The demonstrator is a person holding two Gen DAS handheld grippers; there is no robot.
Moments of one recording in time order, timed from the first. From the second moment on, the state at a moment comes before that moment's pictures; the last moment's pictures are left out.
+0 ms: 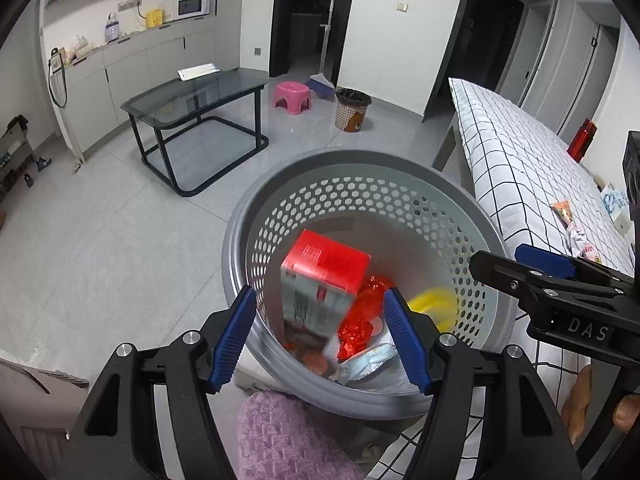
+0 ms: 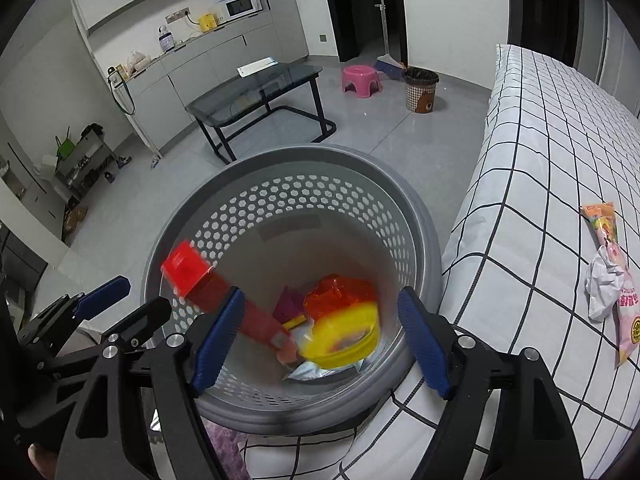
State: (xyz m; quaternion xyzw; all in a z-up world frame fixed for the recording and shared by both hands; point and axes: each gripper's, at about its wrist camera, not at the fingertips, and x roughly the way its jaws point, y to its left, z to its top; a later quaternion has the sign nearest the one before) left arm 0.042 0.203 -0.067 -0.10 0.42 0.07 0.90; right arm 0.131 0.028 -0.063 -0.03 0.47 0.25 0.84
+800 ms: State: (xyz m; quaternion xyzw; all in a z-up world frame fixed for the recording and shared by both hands) left arm 0.029 0.205 -0.057 -0.10 0.42 0.09 0.90; right arm 0.120 0.022 -0.054 -0.02 0.46 0.25 0.85
